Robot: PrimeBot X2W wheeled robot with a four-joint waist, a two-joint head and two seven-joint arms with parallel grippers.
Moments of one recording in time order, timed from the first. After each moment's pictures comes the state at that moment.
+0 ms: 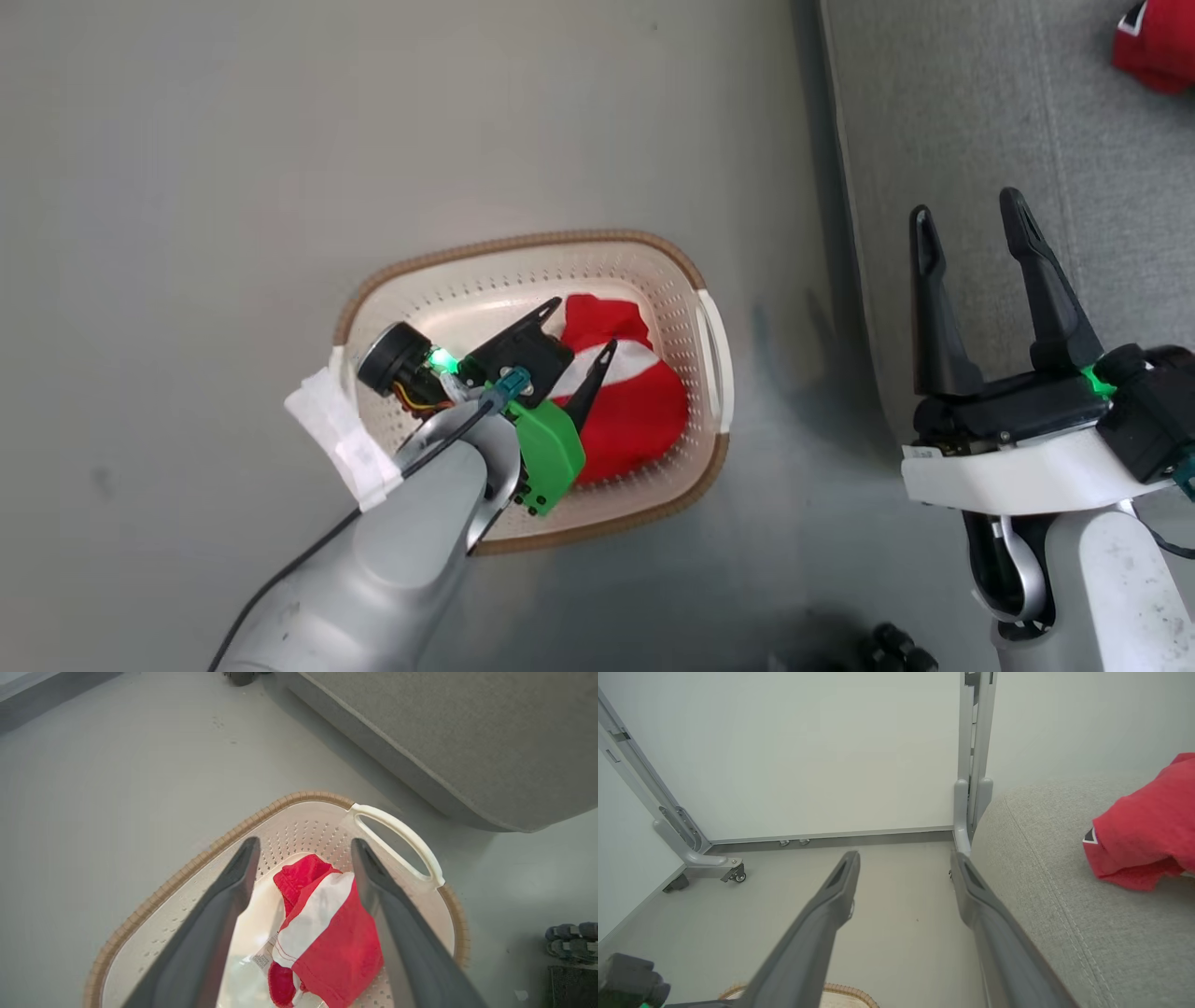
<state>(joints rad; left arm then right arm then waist) -0.70 0.05 -0.75 0.83 -0.22 -0.12 -0.19 -0.16 -0.05 0.06 -0.25 0.15 0.13 -0.17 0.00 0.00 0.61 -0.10</state>
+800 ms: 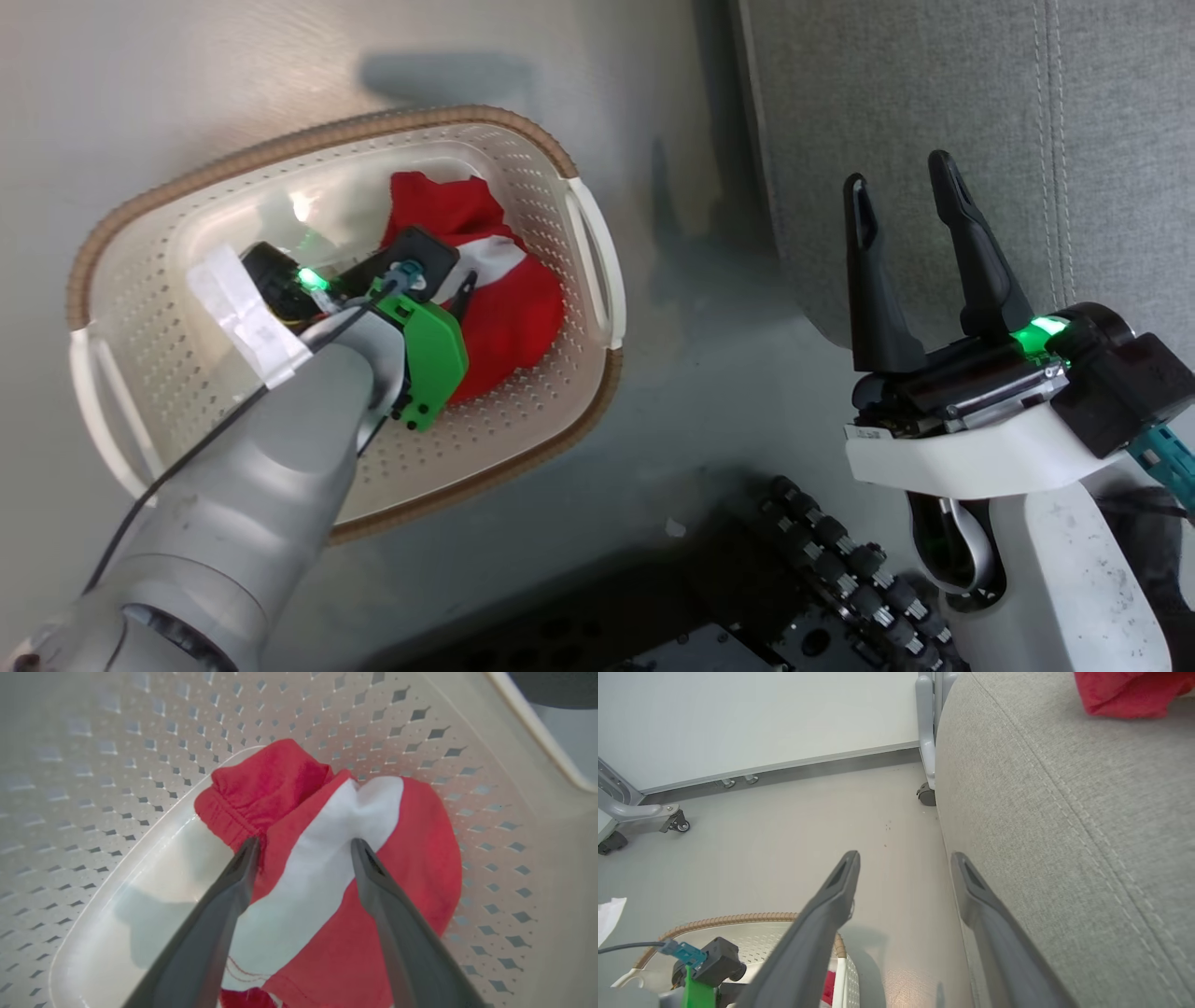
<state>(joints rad) -0.97 0.13 -0.94 1.14 -0.39 -0.13 -0.13 -0.25 -0.05 0.17 -0.17 0.25 0.13 -0.26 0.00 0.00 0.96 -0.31</state>
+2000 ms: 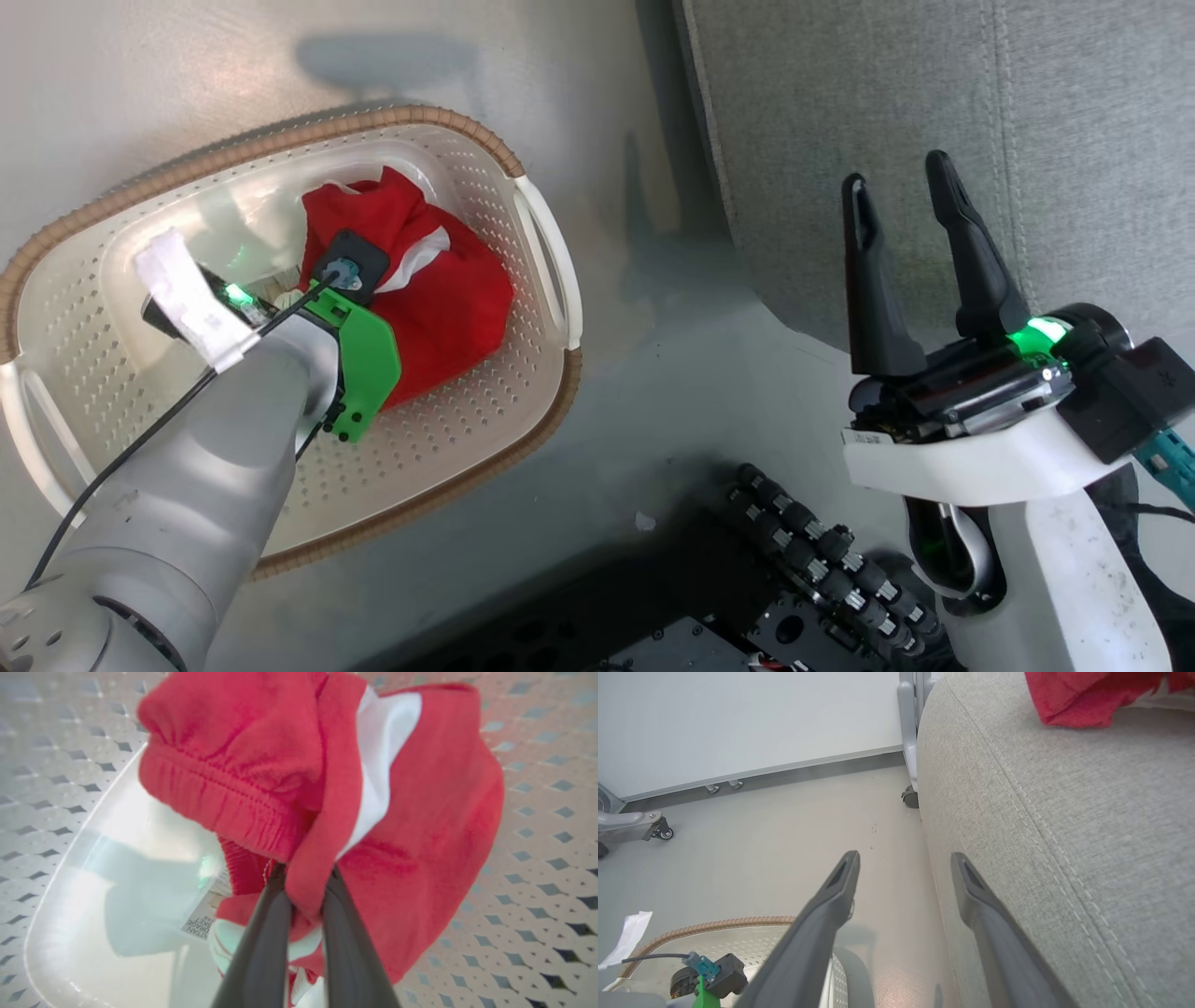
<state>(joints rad) -1.02 0.20 -1.15 1.23 -0.59 -0.13 -0.04 -0.24 -0.05 0.19 -0.20 0.29 0.13 -0.26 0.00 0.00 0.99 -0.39</state>
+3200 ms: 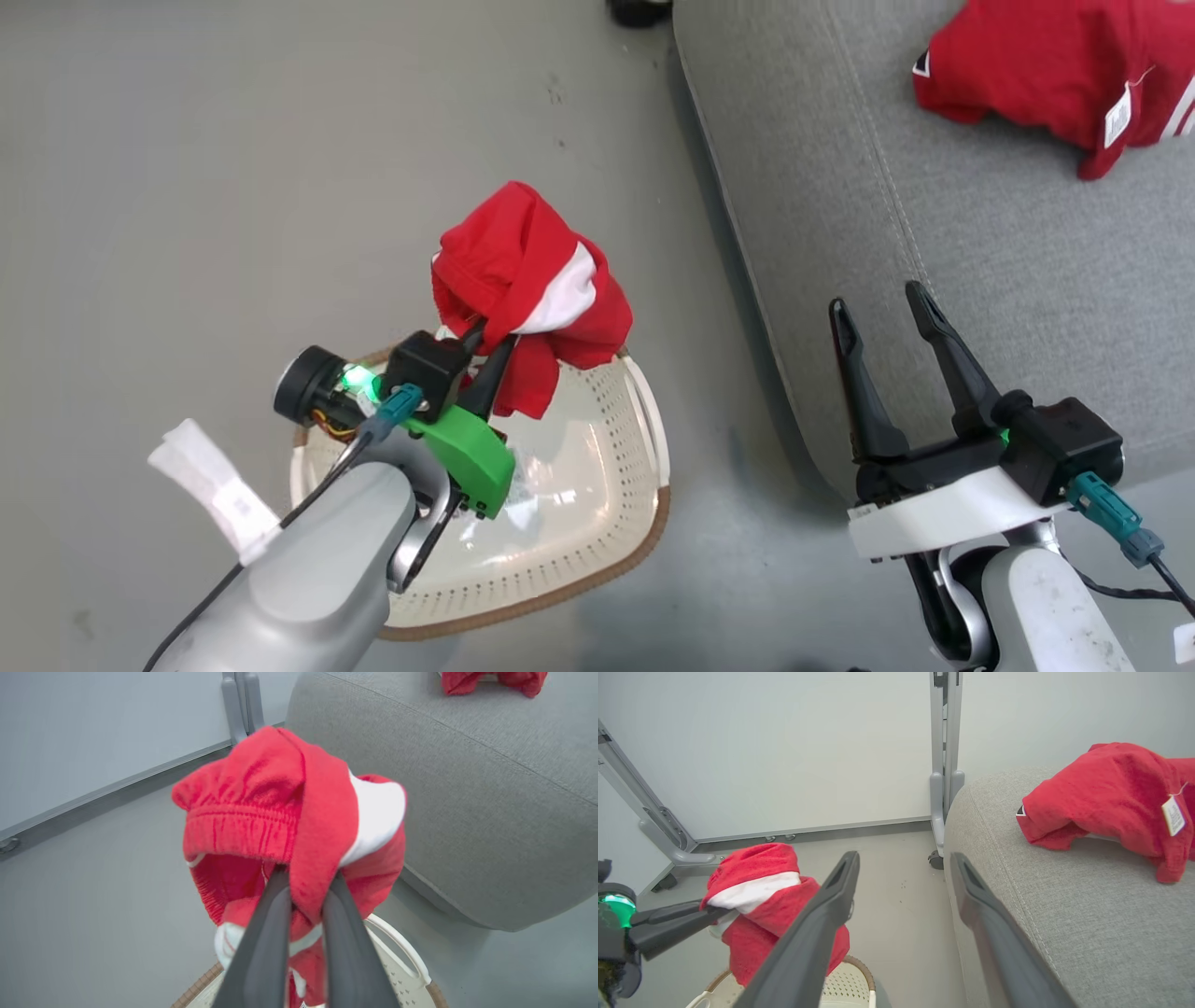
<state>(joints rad) -0.66 0.26 -0.89 0.58 -0.55 0.04 -0.26 -0.11 -0.05 0.13 -0.08 0.16 0.13 -0.18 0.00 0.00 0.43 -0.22</state>
